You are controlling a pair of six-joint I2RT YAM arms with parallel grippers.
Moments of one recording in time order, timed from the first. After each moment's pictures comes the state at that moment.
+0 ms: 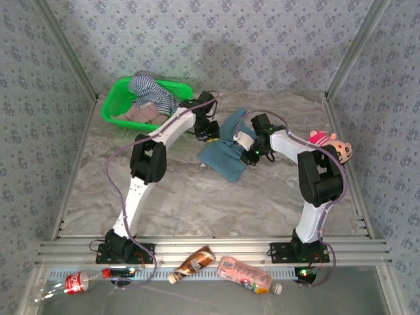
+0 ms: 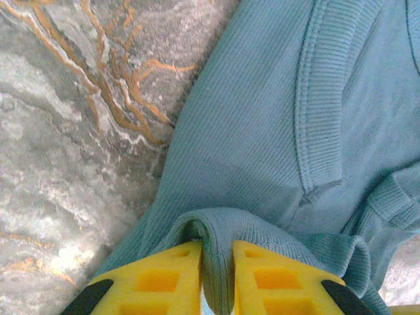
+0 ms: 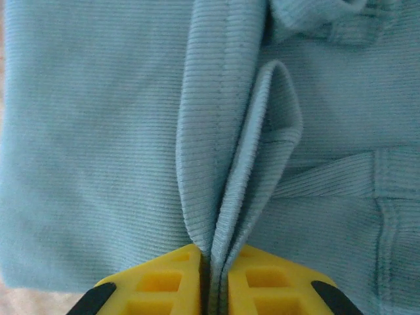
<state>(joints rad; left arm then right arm) -0.54 2.48 2.29 -1.02 0.28 -0.62 0.31 1.85 1.23 -0.60 -0.30 -0.61</state>
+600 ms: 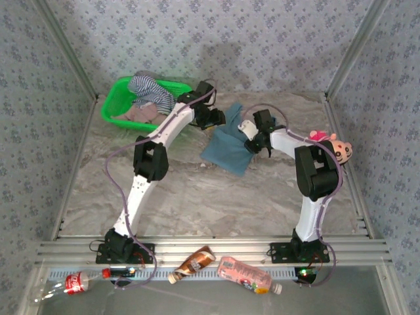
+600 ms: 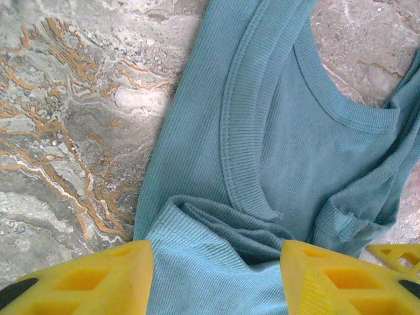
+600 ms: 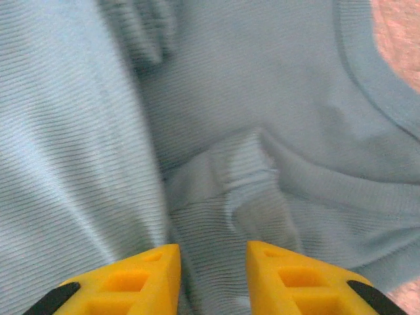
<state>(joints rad) -0.52 2.57 2.52 -1.00 0.25 -0.61 0.28 1.92 1.25 -0.36 -0.02 -0.50</state>
